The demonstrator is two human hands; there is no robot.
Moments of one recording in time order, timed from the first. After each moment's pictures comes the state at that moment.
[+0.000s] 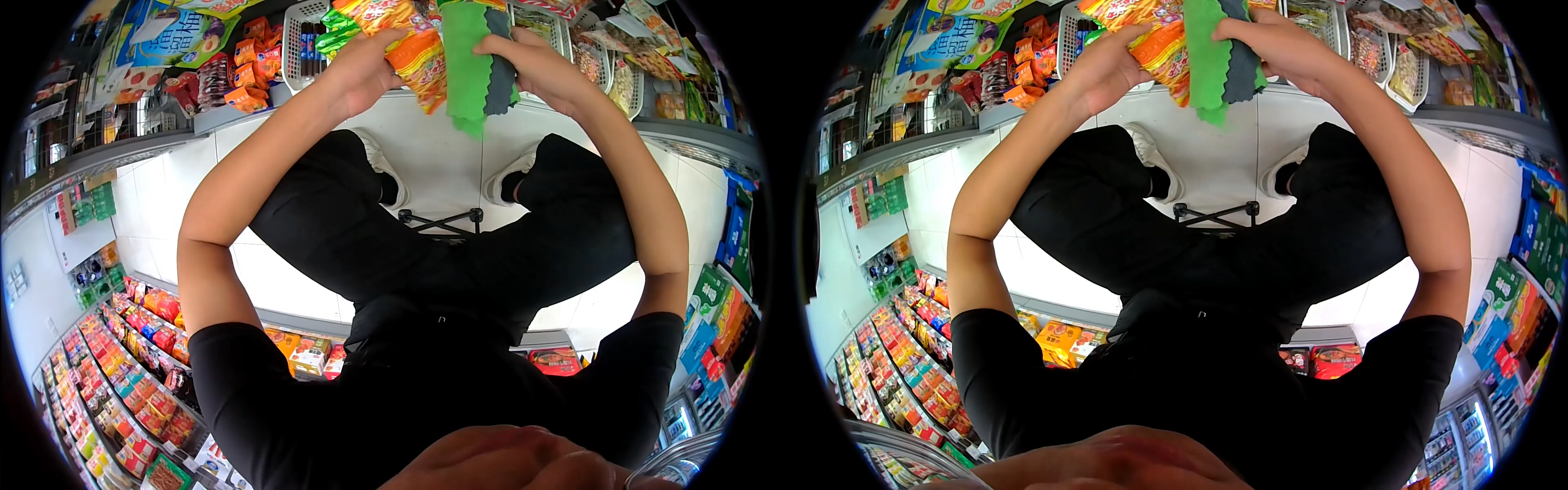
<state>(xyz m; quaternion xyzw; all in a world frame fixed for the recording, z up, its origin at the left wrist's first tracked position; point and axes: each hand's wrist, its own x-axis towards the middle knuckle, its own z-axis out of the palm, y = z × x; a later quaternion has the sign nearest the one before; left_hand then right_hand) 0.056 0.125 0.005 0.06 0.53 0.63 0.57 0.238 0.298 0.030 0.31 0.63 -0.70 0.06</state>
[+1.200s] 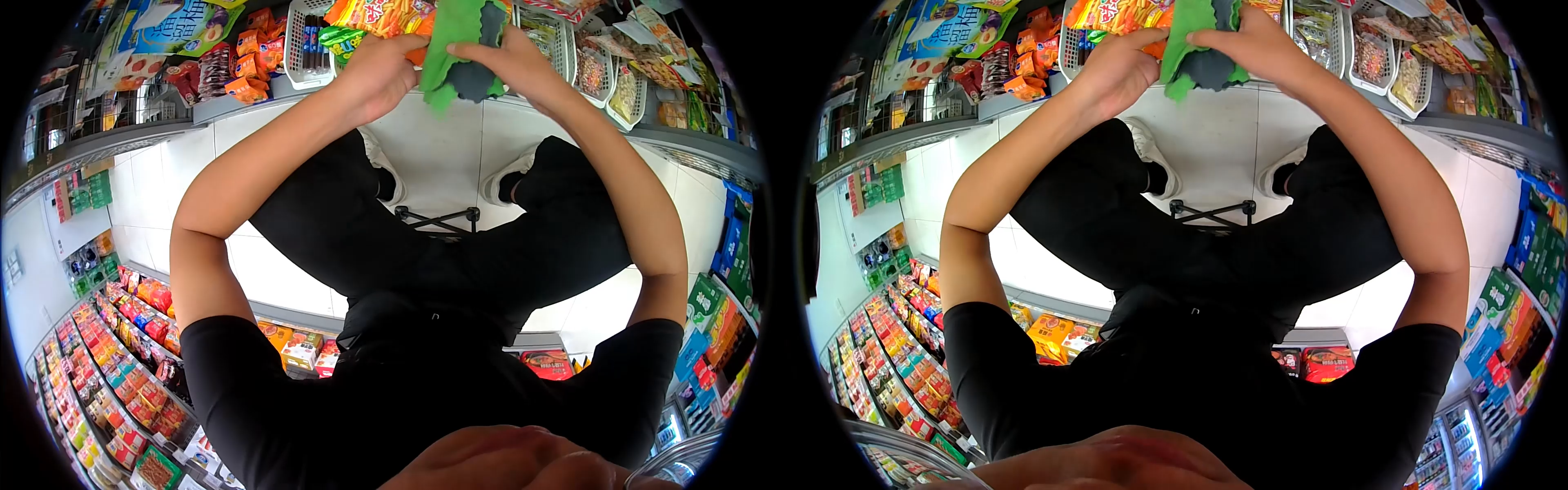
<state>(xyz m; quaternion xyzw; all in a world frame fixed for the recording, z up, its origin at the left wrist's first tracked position) 0.078 0.122 0.012 0.07 0.49 0.66 0.57 0.219 0.280 0.015 0.26 0.73 -0.63 0.00</state>
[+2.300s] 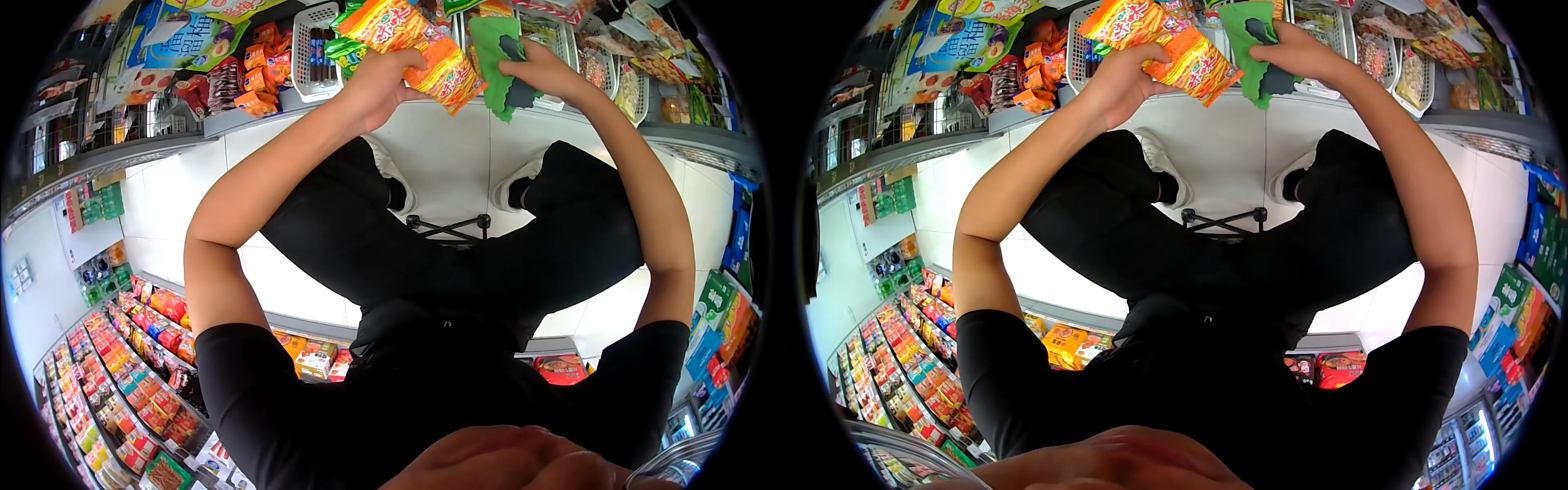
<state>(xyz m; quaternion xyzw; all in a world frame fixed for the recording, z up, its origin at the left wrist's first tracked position) 0.071 0.118 0.006 0.12 0.54 0.62 0.56 0.244 0.342 -0.036 0.26 0.80 -0.54 0.06</state>
